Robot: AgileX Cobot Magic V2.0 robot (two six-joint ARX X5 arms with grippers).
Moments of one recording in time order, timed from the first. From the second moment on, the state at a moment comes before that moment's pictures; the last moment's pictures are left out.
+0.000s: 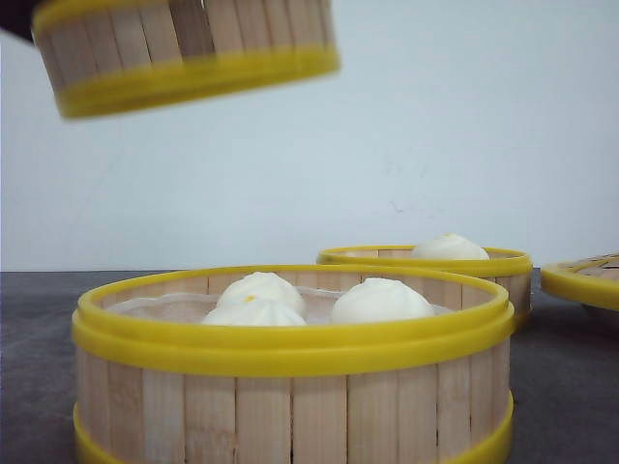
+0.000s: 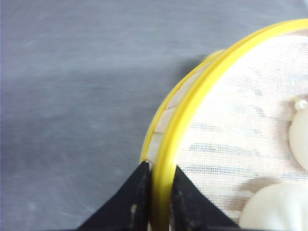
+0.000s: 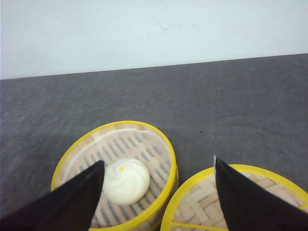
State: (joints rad) left arm -0.19 1.27 1.36 -0.80 0.35 -0.09; right arm 0.09 0.76 0.85 -0.40 -0.13 0.21
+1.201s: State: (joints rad) left arm -0.56 1.32 1.06 -0.67 0.21 -0.10; right arm 0.10 0.83 0.85 -0.43 -0.13 0.21
